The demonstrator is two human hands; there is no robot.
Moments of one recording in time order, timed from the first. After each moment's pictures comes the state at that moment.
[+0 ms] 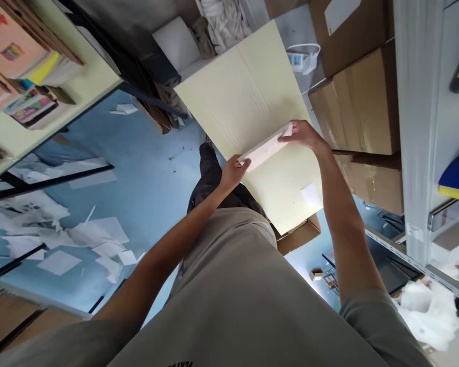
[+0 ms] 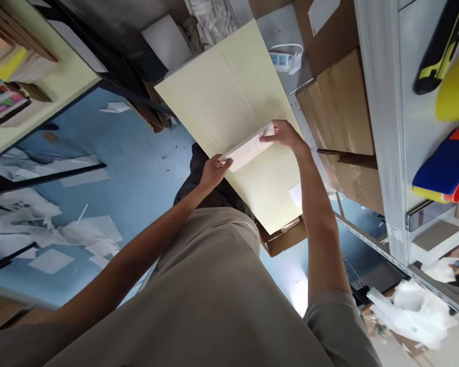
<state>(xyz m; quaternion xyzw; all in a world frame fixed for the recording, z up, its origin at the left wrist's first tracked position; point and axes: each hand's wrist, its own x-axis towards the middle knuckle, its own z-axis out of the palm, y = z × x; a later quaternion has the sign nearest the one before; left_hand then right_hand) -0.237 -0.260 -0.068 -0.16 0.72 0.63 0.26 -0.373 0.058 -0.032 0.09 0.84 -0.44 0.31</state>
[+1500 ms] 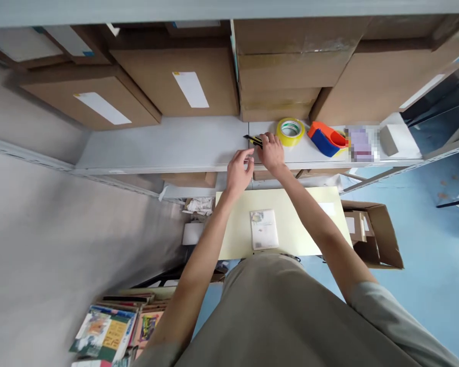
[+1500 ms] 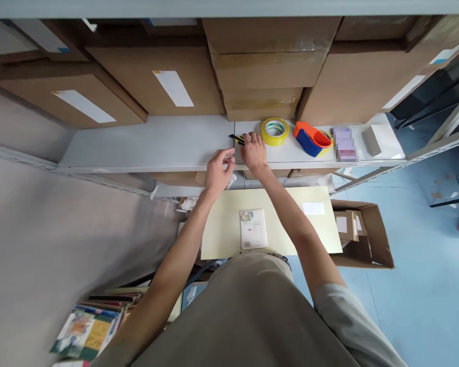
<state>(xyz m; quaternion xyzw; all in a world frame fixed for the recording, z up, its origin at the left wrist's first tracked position) -0.559 -0.077 0.201 0.54 0.69 0.48 0.08 -0.452 0.064 0.211 0.41 0.90 -0.11 -0.13</state>
